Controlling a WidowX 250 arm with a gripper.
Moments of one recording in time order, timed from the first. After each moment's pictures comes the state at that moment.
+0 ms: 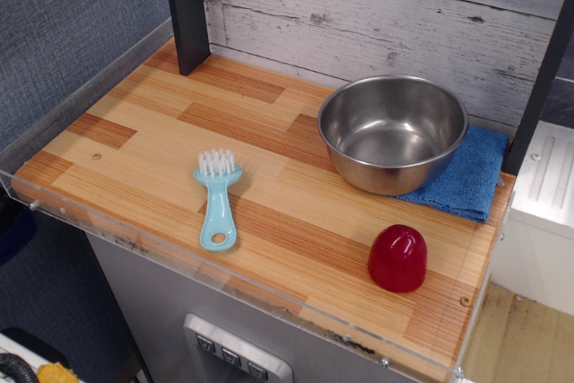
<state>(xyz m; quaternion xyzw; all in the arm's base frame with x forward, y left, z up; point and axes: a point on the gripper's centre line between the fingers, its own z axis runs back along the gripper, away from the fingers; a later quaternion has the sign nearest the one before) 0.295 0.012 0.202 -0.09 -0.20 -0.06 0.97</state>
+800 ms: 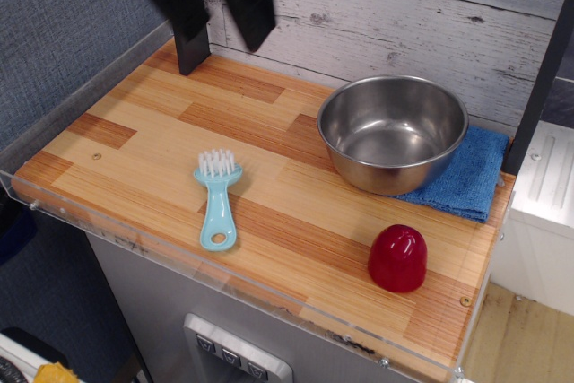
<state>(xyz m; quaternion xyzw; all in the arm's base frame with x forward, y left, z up) 0.261 0.049 0.168 -0.07 -0.19 -0.01 0.98</state>
